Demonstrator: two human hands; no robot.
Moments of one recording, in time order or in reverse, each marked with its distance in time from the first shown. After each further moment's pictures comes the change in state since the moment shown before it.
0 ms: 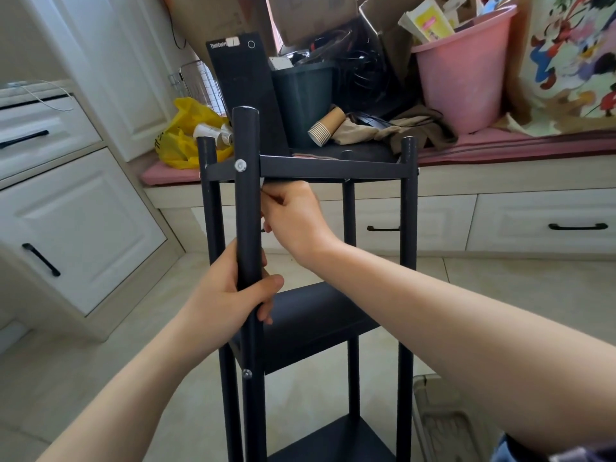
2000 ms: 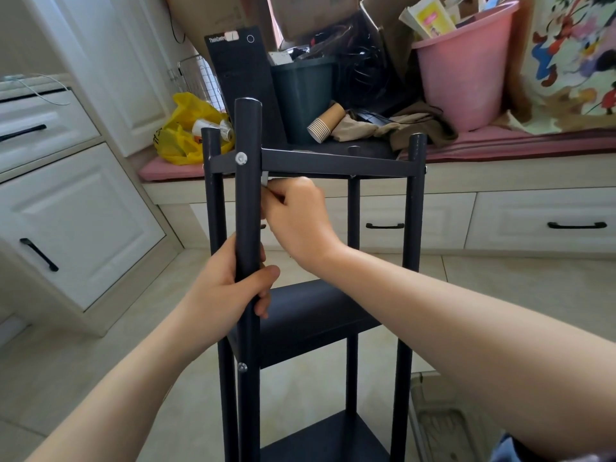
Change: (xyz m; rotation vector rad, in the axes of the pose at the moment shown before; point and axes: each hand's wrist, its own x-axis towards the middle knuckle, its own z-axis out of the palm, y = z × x) left_hand 0.002 0.003 0.005 -0.050 0.034 0.012; right_hand -0.008 0.002 -0.007 -0.105 0.049 -0.100
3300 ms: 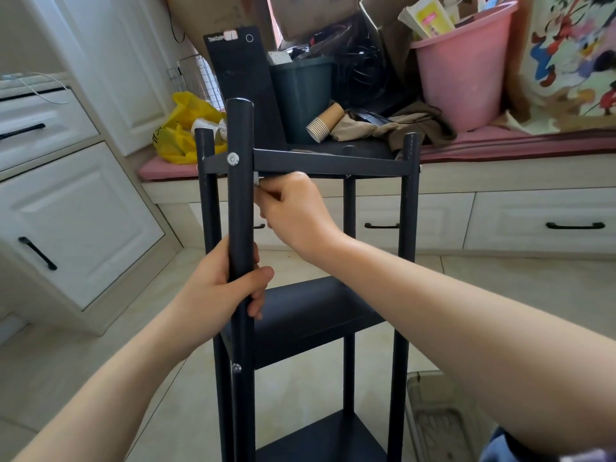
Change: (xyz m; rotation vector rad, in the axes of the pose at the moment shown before) left_hand 0.002 -0.011 -0.008 0.037 -0.024 -0.020; right_hand 0.006 -0.004 -0.007 0.009 -0.101 -0.006
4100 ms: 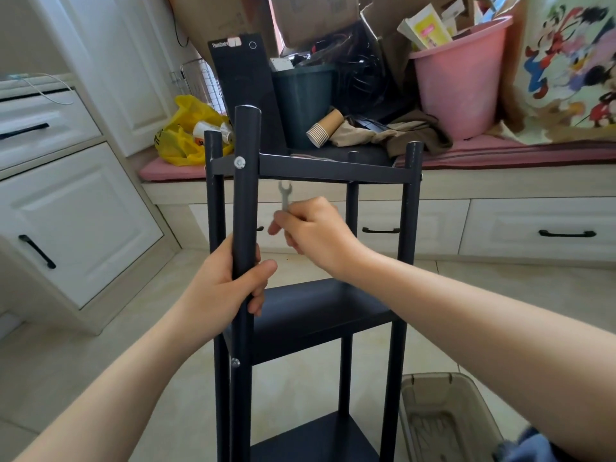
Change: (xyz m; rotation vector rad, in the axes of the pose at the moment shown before) left_hand 0.000 0.002 0.007 0.026 0.053 0.059; right_hand -0.018 0.022 -0.023 -0.075 -0.121 0.121
